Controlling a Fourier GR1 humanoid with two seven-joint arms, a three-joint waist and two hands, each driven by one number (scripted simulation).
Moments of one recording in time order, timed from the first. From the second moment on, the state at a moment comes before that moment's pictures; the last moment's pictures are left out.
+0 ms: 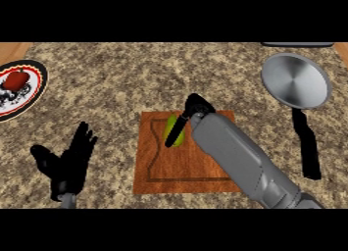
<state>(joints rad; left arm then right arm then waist) 0.04 0.13 -0.09 -1.43 0.27 0.27 0.11 -0.91 -0.01 0.54 -0.76 0.10 -0.04 1.08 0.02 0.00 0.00</state>
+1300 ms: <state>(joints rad) 0.04 0.12 -0.06 -1.42 0.25 0.21 0.11 -0.95 -0.06 0.75 -0.64 0.20 -0.17 0.81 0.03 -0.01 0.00</state>
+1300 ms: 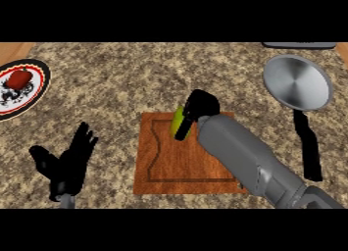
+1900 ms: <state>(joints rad) 0.07 0.10 -0.06 -1.45 0.24 0.22 0.11 -1.09 -0.08 0.80 -0.52 0.45 -0.33 0.75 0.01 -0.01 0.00</state>
